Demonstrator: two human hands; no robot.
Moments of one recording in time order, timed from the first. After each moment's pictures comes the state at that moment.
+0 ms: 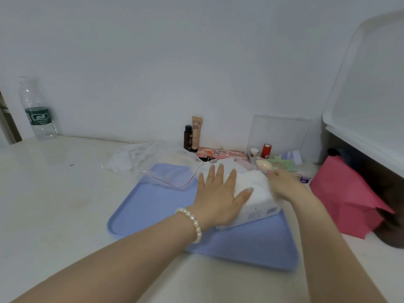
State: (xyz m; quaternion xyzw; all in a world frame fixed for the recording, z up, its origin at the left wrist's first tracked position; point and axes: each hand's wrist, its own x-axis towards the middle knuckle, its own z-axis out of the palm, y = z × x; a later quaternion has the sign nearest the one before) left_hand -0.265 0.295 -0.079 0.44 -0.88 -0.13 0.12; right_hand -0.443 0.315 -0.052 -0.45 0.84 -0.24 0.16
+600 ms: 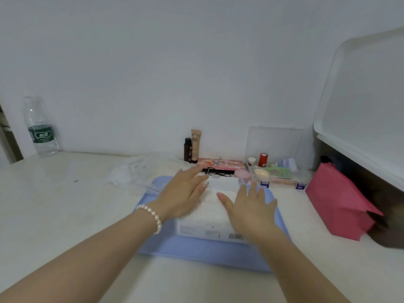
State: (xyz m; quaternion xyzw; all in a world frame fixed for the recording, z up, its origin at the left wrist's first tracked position) left_hand -0.185 0.246 -0.062 0.34 -0.91 -0.09 0.22; right_hand -0.338 0.343 -0.060 -0.51 0.85 -0.06 0.04
